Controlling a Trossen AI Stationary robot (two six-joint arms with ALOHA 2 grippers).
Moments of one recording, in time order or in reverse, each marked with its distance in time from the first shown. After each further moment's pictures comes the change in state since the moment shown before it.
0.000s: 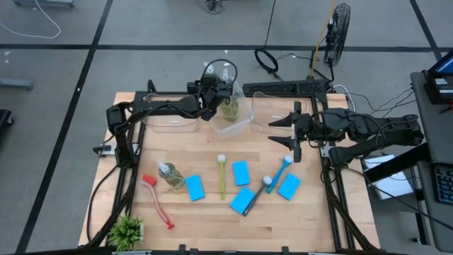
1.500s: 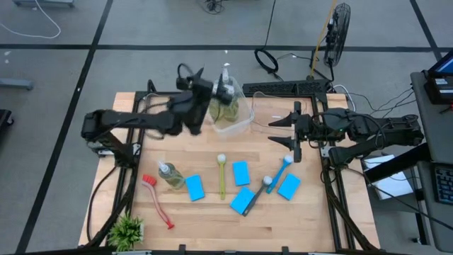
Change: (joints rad) left arm -0.329 -0.275 0.001 0.493 -0.043 0.898; right arm 0.000 0.000 0.000 0.003 -0.004 -0.026
